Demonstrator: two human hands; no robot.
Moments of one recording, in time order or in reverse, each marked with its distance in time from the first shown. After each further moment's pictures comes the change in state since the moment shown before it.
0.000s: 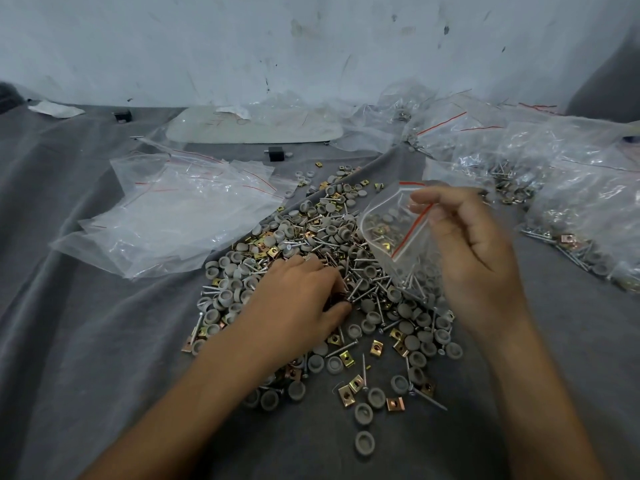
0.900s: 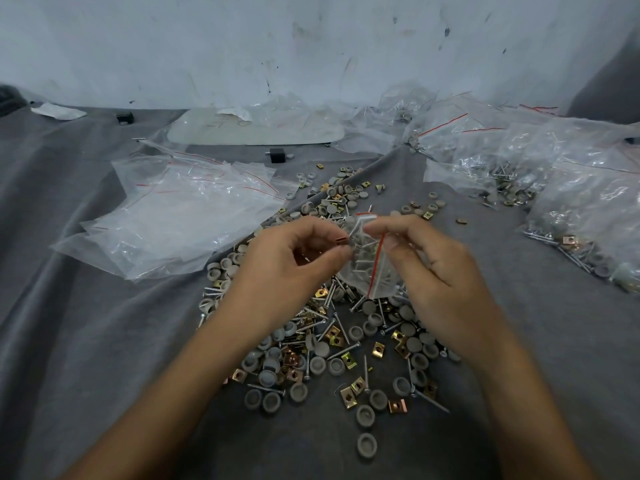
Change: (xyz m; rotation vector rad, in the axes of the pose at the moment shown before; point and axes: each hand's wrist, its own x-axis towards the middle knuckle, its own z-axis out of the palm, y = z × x) left_hand 0.008 -0.005 -0.025 -0.902 0.245 -0.099; right_hand -0.009 -0.001 0.014 -0.113 -0.247 0.020
